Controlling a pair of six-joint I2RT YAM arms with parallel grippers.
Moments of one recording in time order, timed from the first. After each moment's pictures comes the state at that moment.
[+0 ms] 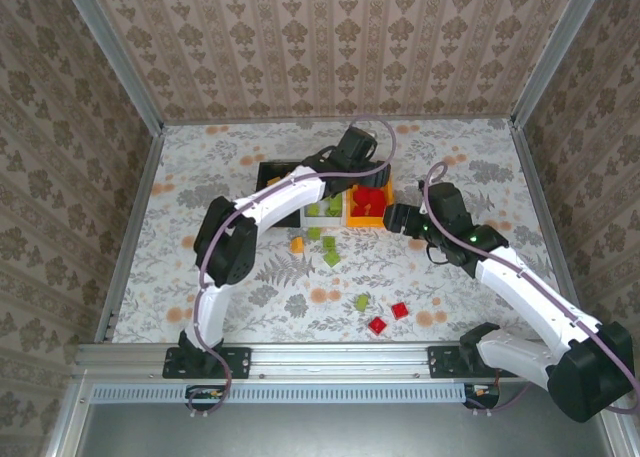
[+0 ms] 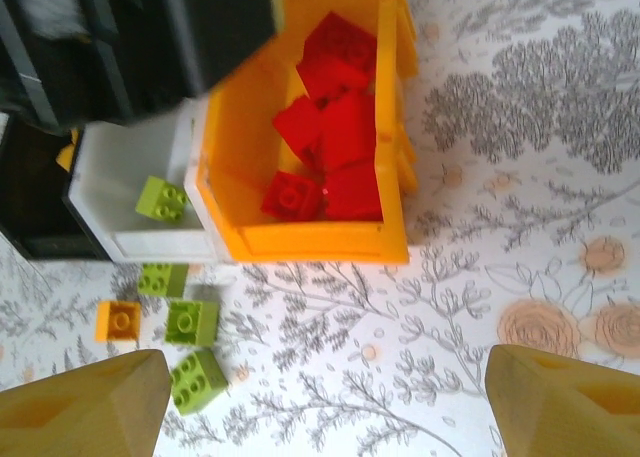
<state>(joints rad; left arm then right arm) -0.82 2.08 1.78 -0.41 -0.10 -0.39 0.41 1.06 0.79 -0.45 0.01 0.55</state>
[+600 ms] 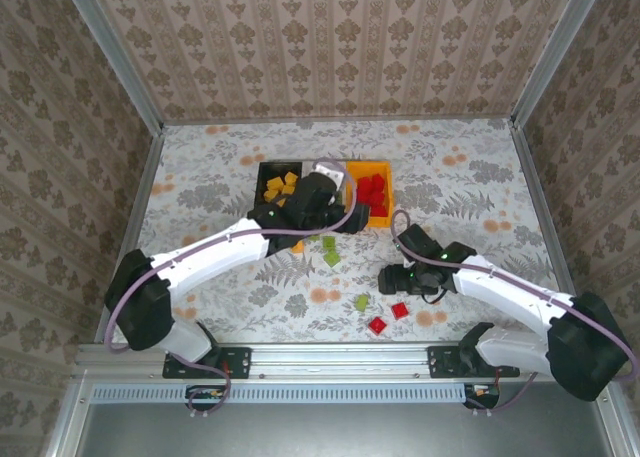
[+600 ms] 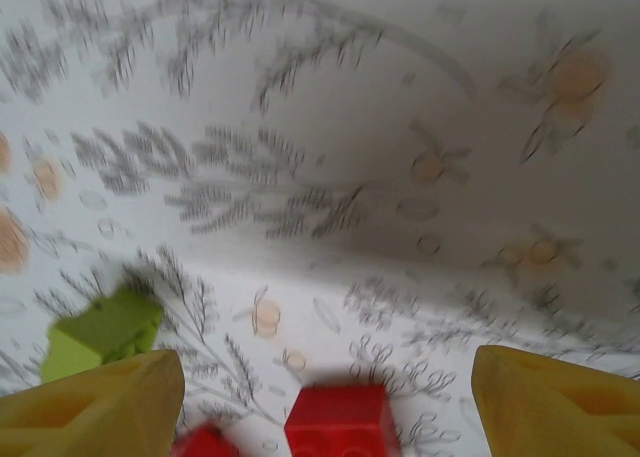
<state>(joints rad) -0.93 1.47 1.10 -0.28 -0.12 -0.45 0.65 1.18 0.63 -0.72 -0.08 0.62</state>
